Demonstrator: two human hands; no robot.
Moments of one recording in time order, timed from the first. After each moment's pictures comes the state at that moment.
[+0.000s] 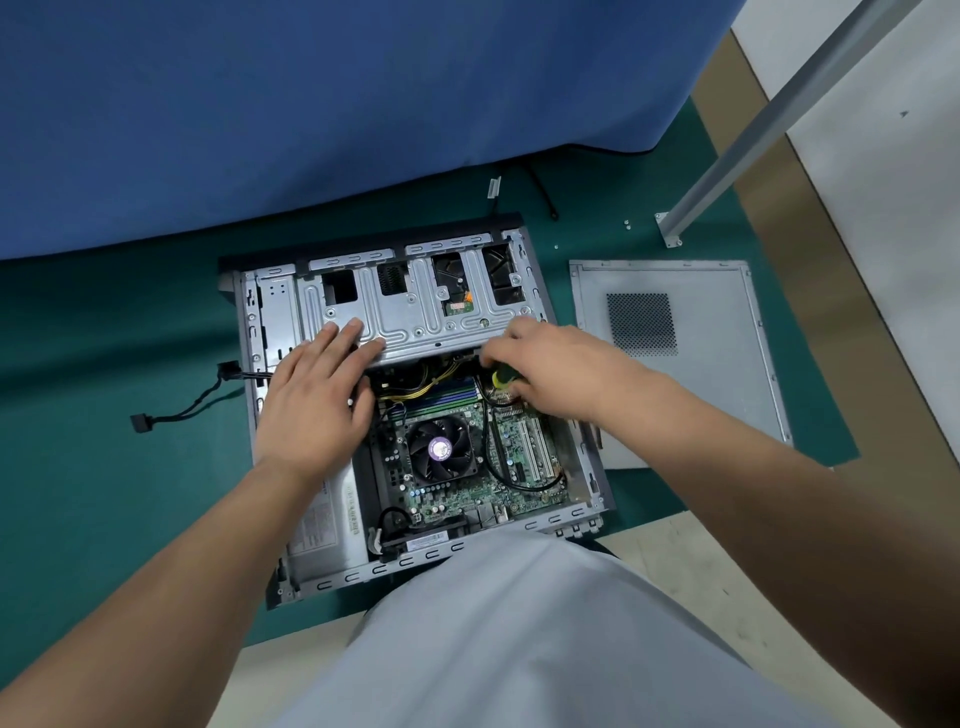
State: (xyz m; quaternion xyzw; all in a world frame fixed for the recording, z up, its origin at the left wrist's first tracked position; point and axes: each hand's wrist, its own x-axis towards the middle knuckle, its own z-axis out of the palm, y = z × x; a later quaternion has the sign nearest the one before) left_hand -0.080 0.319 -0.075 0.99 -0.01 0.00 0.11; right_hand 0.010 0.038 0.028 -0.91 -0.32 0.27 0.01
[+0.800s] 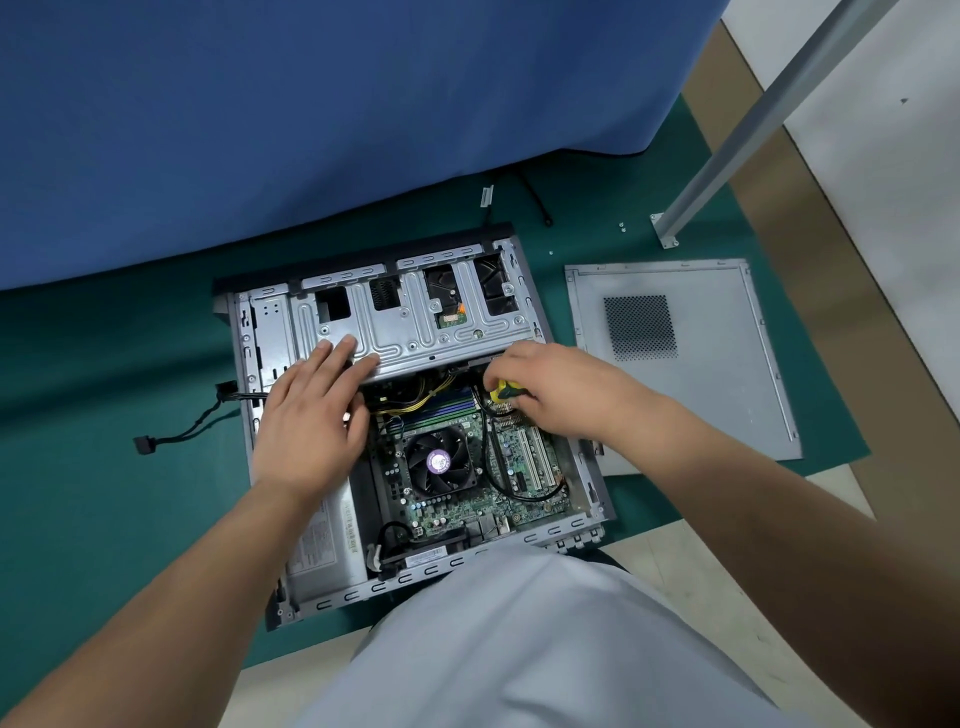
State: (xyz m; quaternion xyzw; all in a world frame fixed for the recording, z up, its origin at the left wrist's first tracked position) left_hand -0.082 0.319 -0.075 0.99 -0.01 0.00 0.11; right_hand 0.003 0.021 0.014 -0.91 -0.32 0.26 0.09
